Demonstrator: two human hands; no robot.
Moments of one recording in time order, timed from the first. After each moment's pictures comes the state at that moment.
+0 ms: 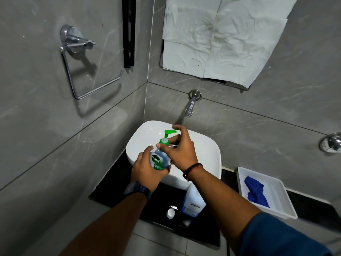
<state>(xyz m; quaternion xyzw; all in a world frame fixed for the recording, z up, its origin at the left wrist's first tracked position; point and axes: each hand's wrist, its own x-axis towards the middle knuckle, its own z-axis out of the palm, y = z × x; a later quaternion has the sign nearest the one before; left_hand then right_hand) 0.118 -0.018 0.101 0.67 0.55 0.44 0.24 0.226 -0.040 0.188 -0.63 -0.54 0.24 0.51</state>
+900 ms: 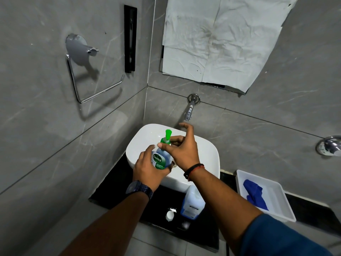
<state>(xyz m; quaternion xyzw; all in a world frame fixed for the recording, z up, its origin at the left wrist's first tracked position) 0.121 -0.022 0.116 0.67 0.54 0.45 0.25 0.226 -0.047 0.205 -0.62 -0.51 0.25 0.54</state>
